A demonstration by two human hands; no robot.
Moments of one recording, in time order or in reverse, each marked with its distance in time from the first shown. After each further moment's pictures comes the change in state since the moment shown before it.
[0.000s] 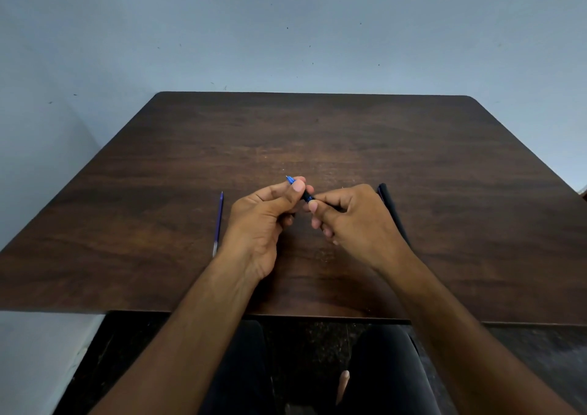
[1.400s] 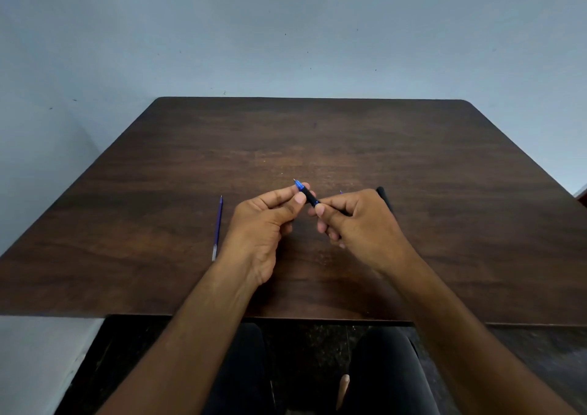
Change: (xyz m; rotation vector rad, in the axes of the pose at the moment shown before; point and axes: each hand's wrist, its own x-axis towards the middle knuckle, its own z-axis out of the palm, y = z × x) left_hand -0.005 0.001 0.005 0.054 0.018 -0.020; right_hand -0.001 0.011 -0.003 0.091 0.012 -0.005
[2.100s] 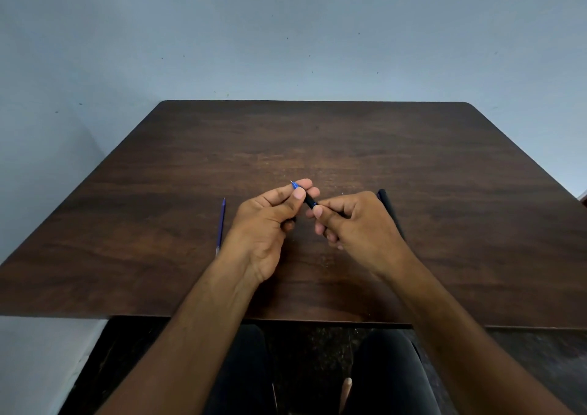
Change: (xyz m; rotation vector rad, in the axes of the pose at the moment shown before) left_hand 0.001 0.006 -0.001 -0.030 -0.074 0.015; right_hand 0.001 -0.002 0.003 0.055 -0.019 -0.002
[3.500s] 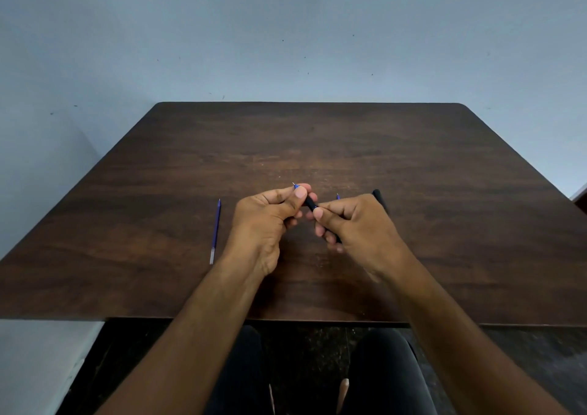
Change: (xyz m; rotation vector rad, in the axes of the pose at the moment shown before) left_hand 0.006 -0.002 0.013 0.032 0.108 0.018; right_hand -0.003 0.006 -0.005 0.065 -0.016 0.029
